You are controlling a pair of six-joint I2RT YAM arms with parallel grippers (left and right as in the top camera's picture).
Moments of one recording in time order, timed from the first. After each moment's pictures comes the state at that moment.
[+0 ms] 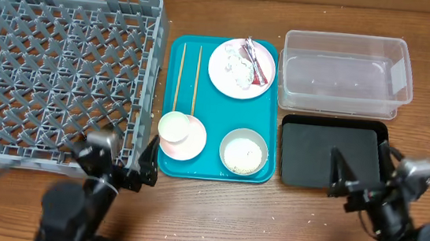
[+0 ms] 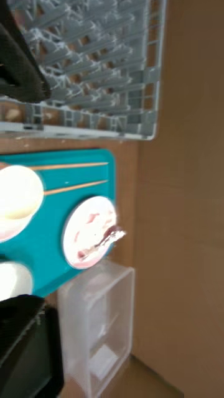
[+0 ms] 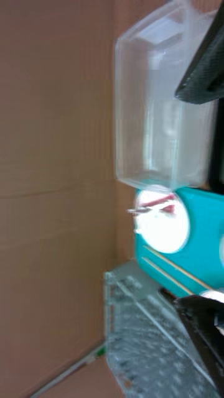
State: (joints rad) left arm -0.14 0.41 0.64 -0.50 0.16 -0.19; right arm 0.04 0.39 0.79 -0.57 -0.24 0.15
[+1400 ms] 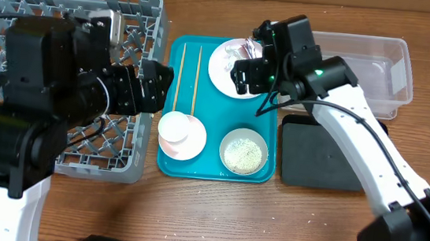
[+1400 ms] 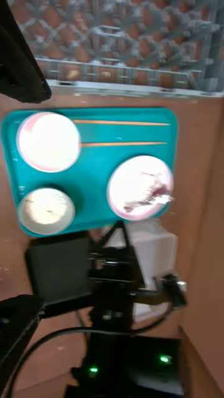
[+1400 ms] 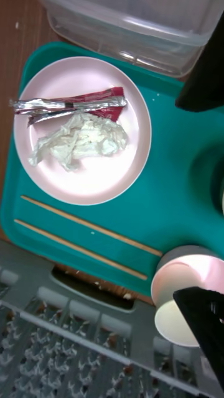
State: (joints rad) left arm -0.14 1.27 1.83 -1.31 0.31 -0.32; right arm 0.45 1.76 1.60 -0.78 -0.19 0.21
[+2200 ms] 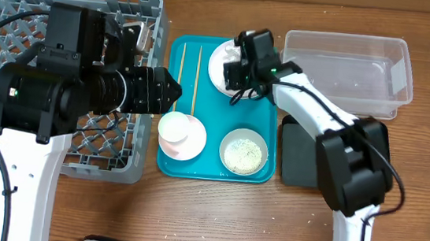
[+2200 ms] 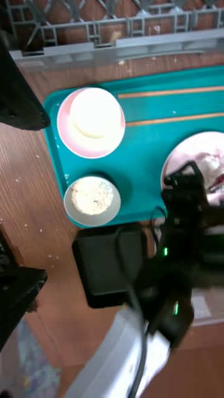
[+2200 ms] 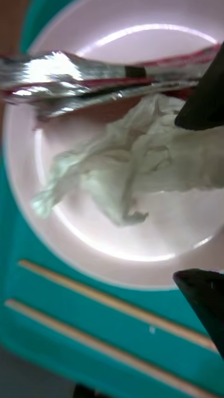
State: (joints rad) left arm -0.14 1.39 1.83 -1.43 0.44 -0.24; right arm 0.46 2.16 1.58 -0.37 -0.07 0.20
